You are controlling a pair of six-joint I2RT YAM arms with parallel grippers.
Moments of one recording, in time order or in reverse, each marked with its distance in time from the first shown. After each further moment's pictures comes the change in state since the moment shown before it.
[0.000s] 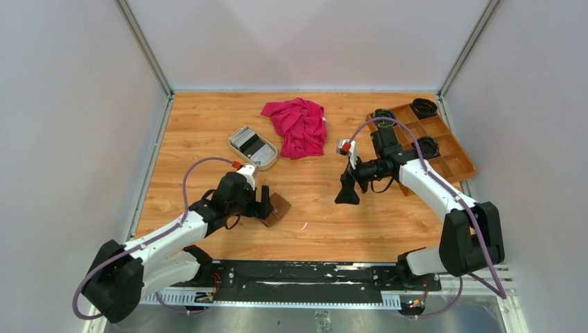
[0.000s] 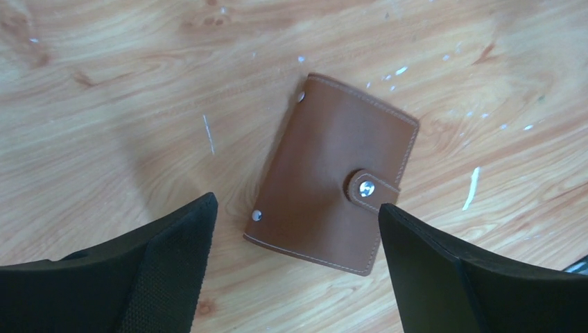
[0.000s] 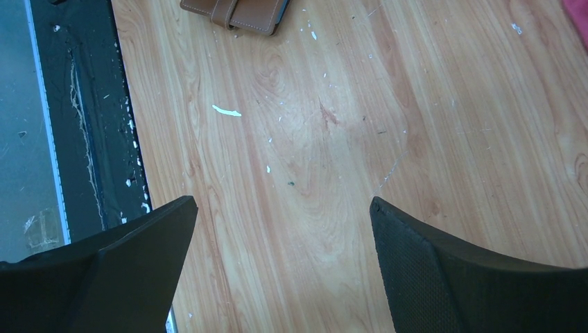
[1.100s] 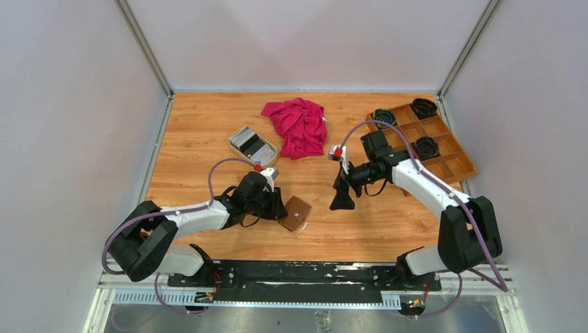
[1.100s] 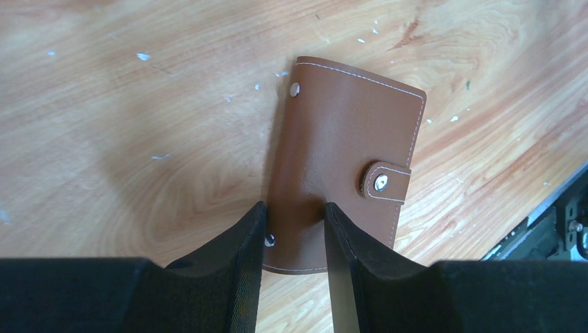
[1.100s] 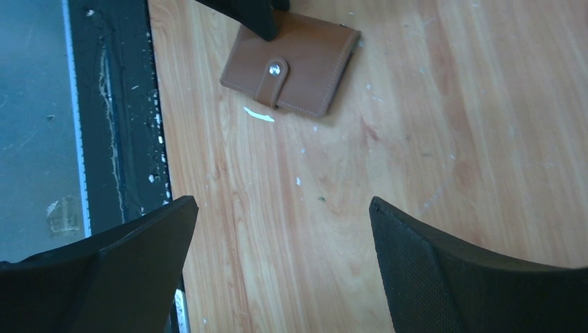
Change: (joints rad) left arm -0.104 0.359 0.043 0.246 0.155 -0.153; right arm 0.056 0.021 0.000 -0.016 -0.018 -0.013
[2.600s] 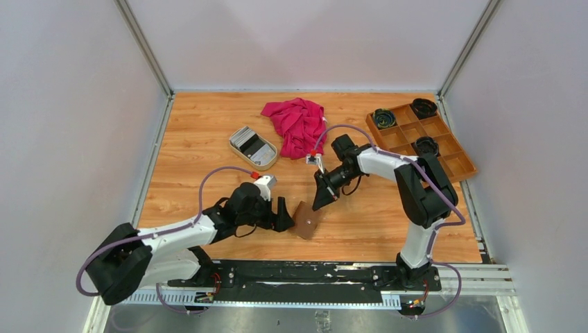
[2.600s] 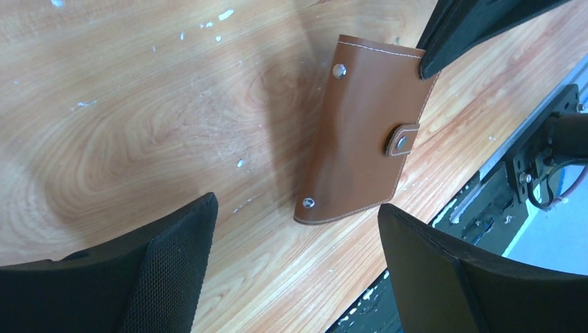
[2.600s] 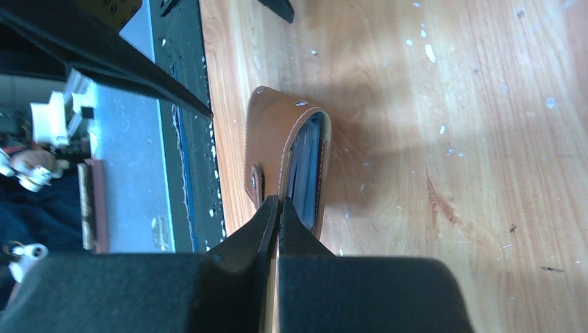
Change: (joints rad) left arm -0.090 -0.182 -0.102 0.031 0.026 -0.074; right arm 0.135 0.449 0.135 0.076 -0.165 0.271
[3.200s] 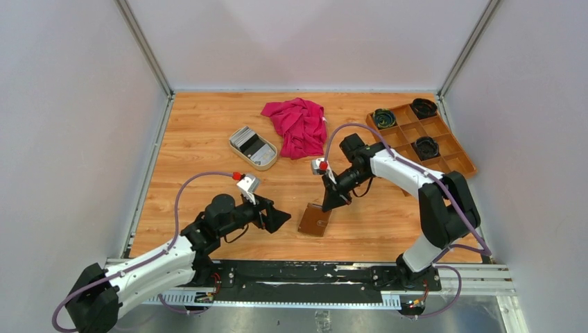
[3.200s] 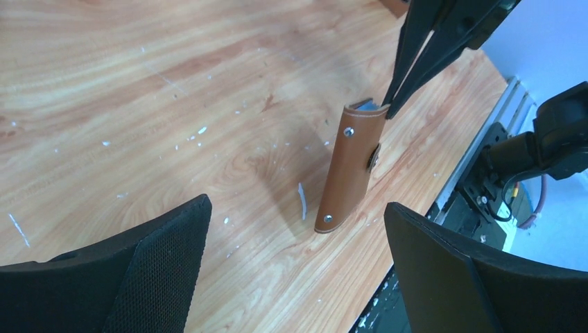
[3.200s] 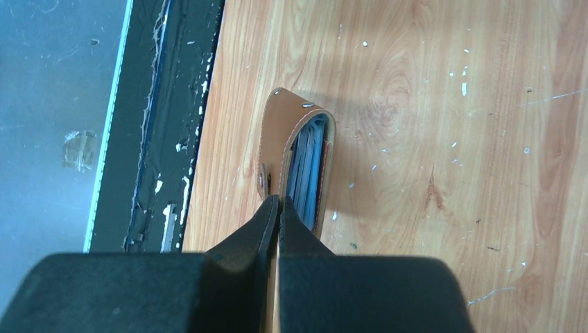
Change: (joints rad) left arm 0.000 -0.412 -0.148 0.130 -0.055 0.137; right arm 0.000 -0.227 -0.007 -0.287 0.055 -0.610
